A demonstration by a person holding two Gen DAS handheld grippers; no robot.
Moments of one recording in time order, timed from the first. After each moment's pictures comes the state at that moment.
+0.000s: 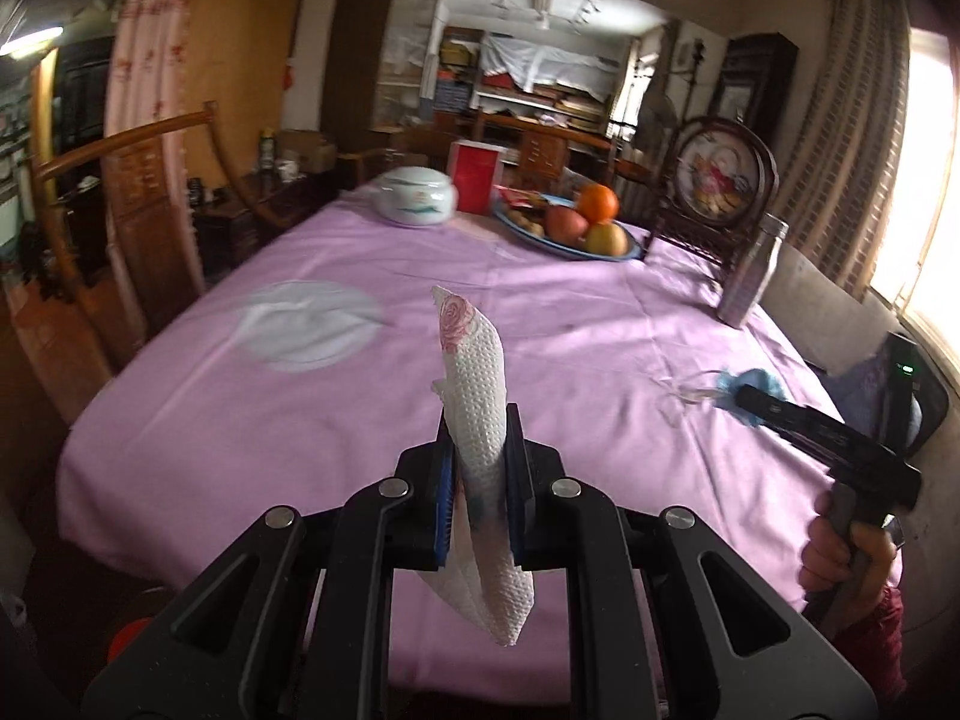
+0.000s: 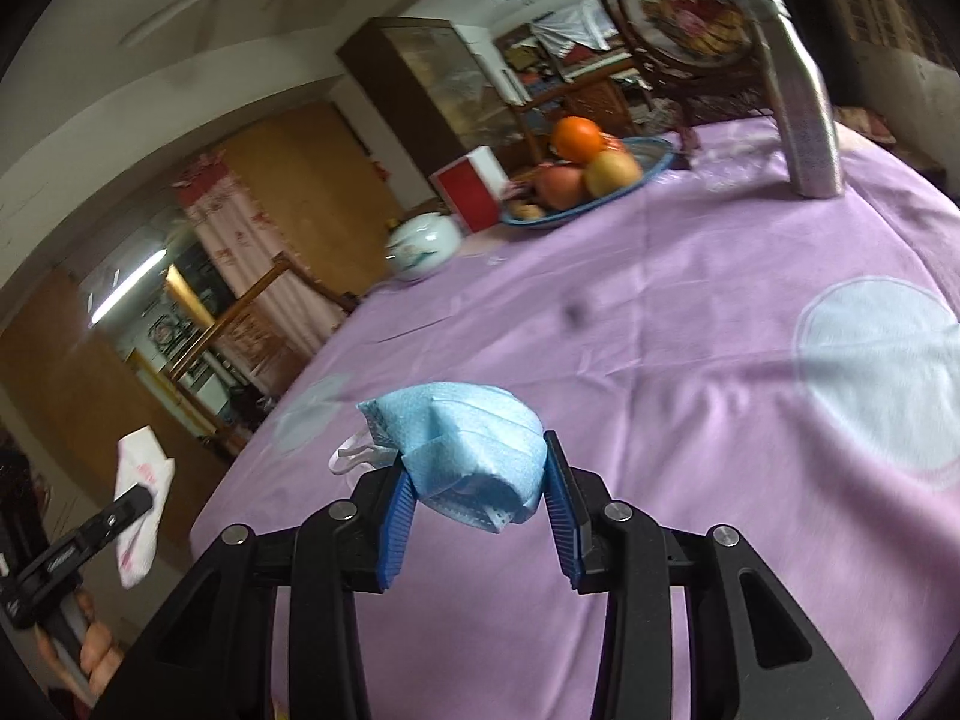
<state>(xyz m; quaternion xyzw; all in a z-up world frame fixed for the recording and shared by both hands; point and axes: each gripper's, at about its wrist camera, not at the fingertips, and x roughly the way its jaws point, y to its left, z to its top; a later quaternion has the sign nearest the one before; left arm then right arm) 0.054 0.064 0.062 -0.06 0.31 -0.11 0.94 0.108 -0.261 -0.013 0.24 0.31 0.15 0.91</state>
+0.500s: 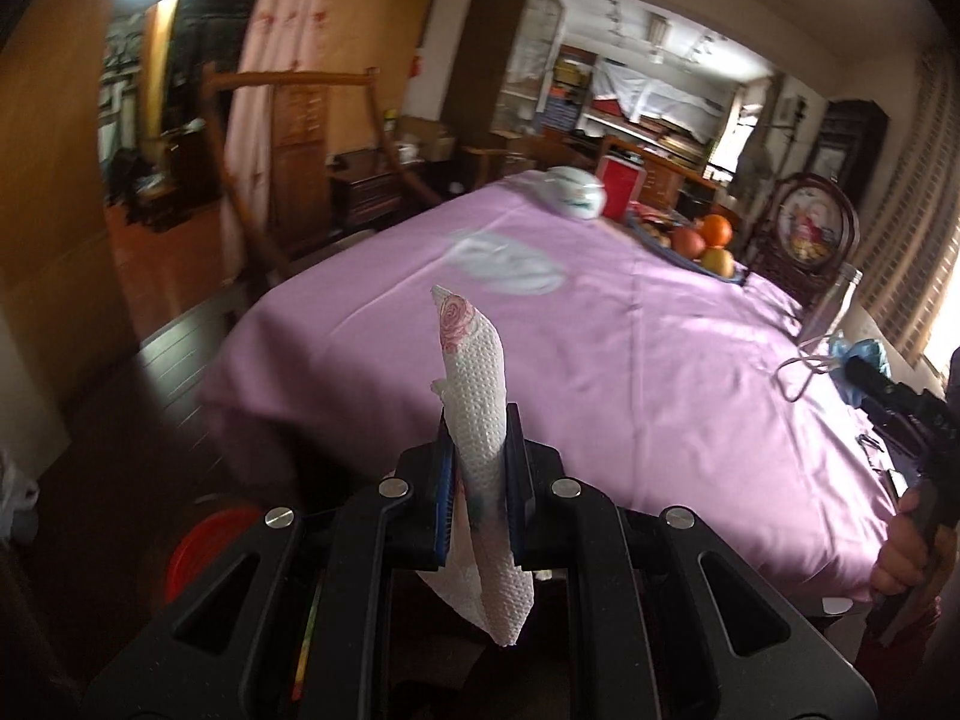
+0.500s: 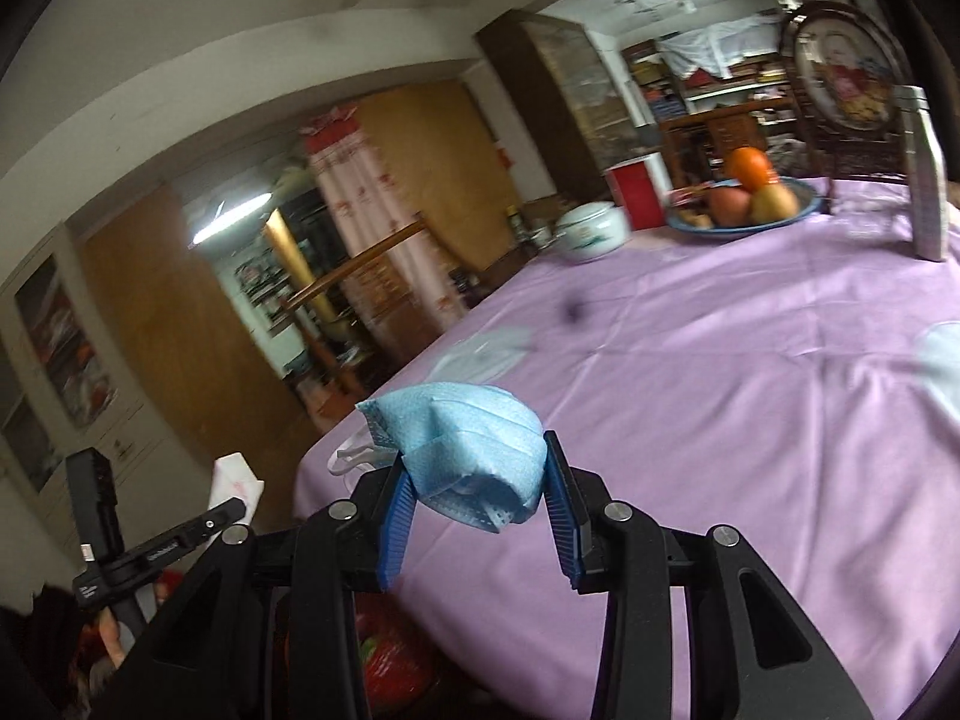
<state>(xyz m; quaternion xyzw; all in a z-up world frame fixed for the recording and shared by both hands) -0.059 0.201 0.022 -0.13 0.31 0.01 0.94 0.023 -0.144 0.038 0.18 0.28 0.28 0.90</state>
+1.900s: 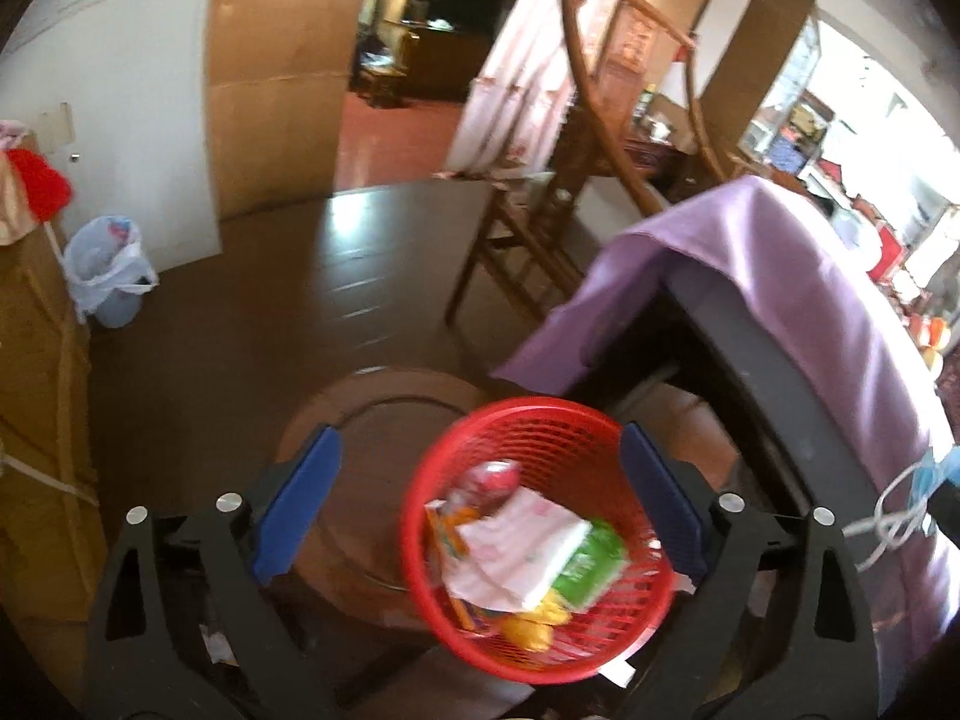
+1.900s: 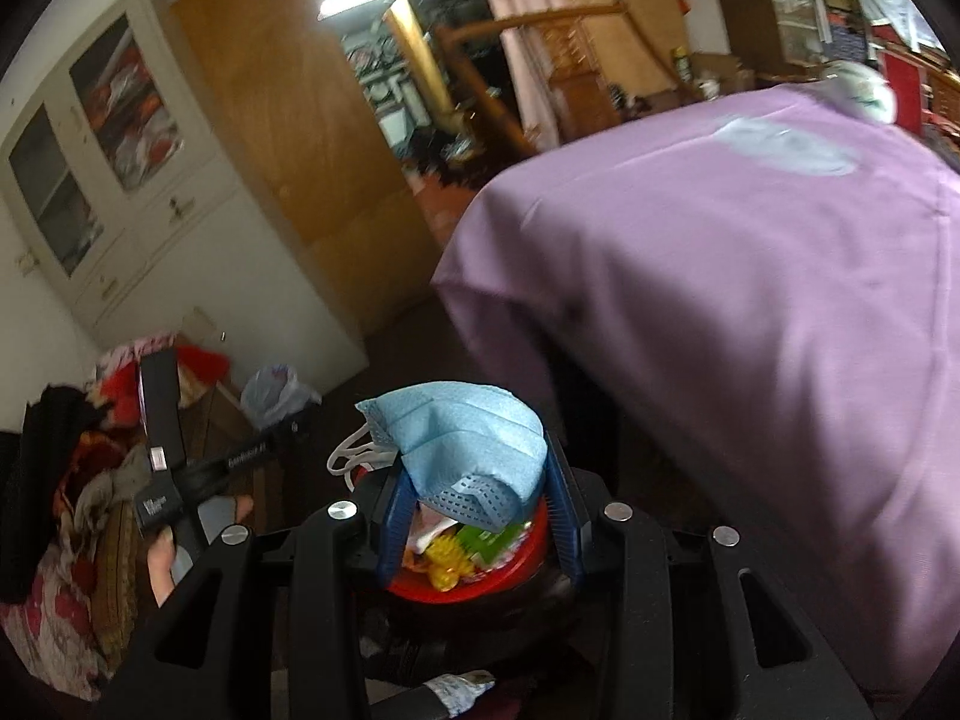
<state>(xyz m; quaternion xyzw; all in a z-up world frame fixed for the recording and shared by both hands) -0.134 0.398 -0.119 -0.26 0.36 0.25 0.86 -0.015 0.143 -0.043 0.00 0.42 0.43 0.80</state>
